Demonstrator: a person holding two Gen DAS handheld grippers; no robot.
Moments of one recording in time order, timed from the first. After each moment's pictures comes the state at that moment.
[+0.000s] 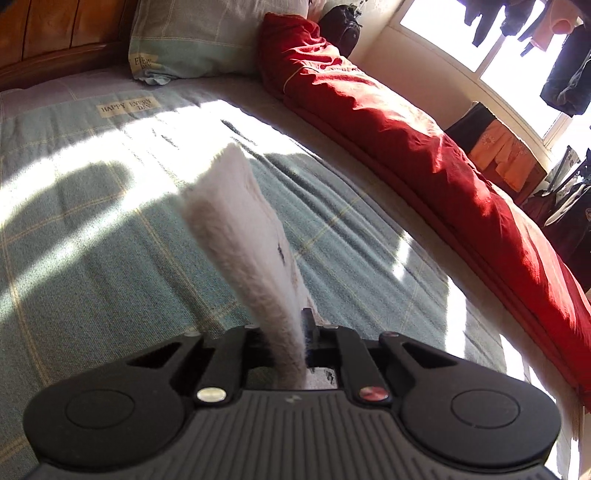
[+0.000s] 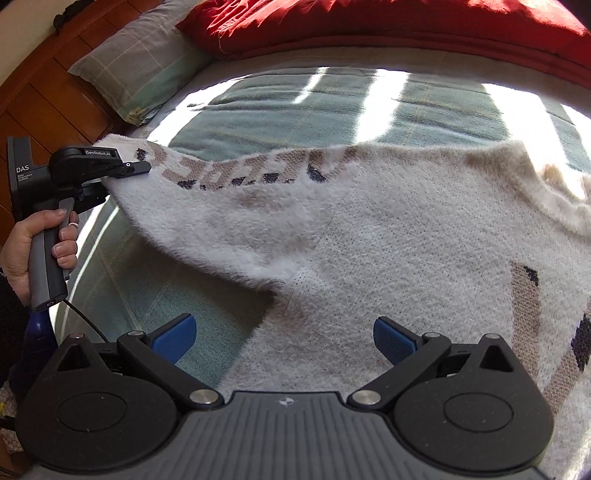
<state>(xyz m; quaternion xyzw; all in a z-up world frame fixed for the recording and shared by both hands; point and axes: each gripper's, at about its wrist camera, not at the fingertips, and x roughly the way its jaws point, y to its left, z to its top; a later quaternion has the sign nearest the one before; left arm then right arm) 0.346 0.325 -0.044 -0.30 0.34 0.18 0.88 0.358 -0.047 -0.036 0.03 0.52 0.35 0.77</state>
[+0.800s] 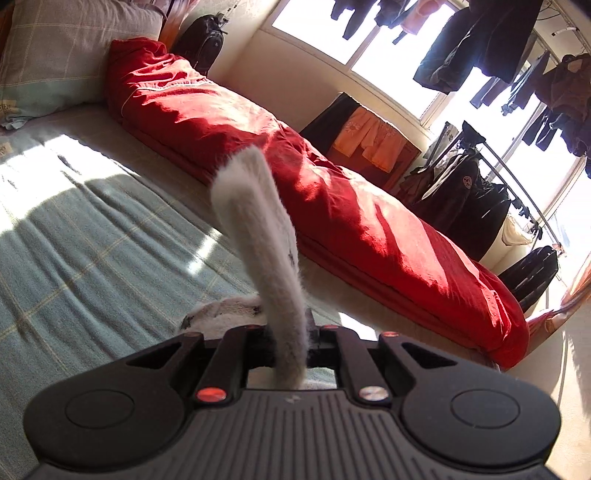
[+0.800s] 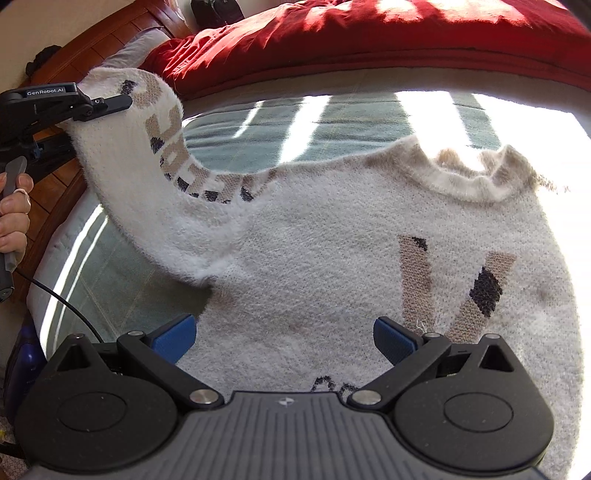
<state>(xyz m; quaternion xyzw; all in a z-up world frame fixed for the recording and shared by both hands) 0.371 0.181 0.043 -0.28 0.28 0.00 0.92 0.339 -0.134 -0.019 0.07 0.50 0.29 0.81</state>
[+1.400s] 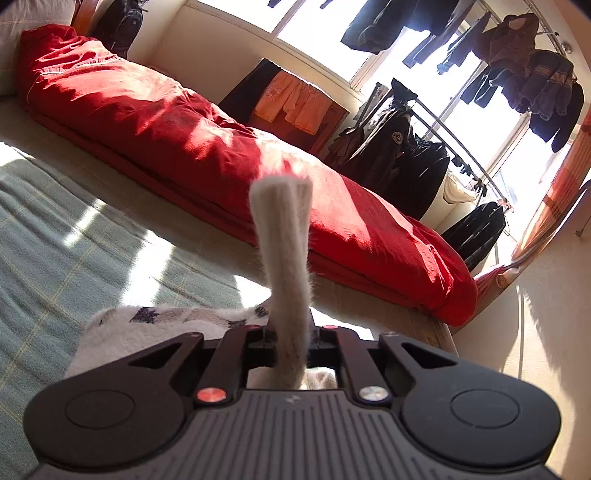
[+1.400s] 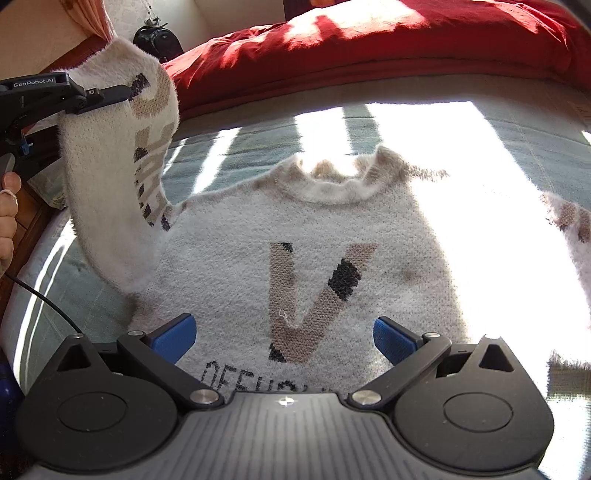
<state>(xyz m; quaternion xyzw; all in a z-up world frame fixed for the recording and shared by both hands) 0.407 0.067 0.041 -0.26 0.30 -0.10 0.91 0.333 -0.233 -0.015 0.10 0.48 0.20 0.85</state>
